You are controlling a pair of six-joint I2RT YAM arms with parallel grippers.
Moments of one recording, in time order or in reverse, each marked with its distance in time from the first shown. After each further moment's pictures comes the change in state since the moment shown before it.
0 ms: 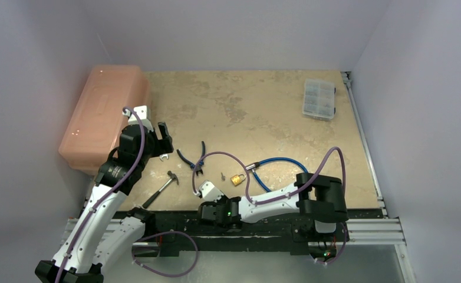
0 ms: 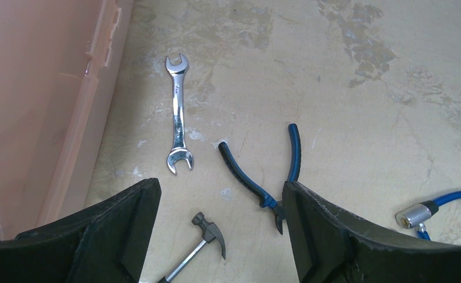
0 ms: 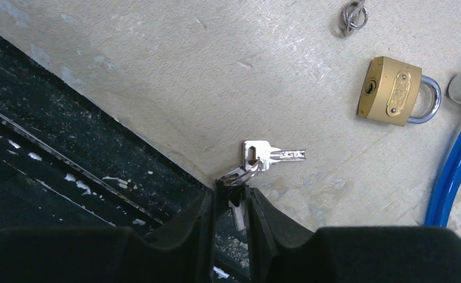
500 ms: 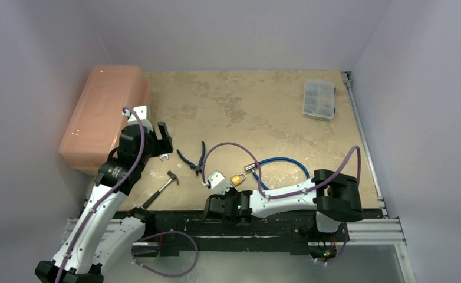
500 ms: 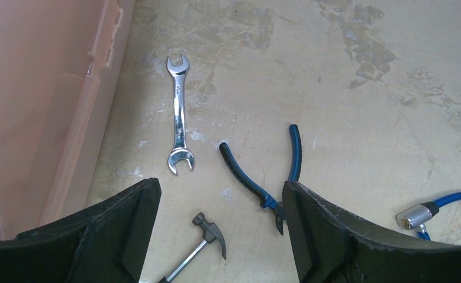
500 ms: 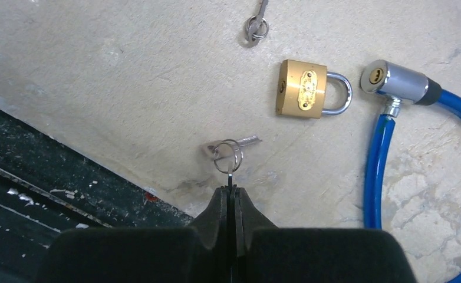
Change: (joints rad) left arm 0.000 -0.002 0.000 0.000 -0.004 0.000; right arm -0.031 -0.109 -0.051 -0.044 0.068 0.021
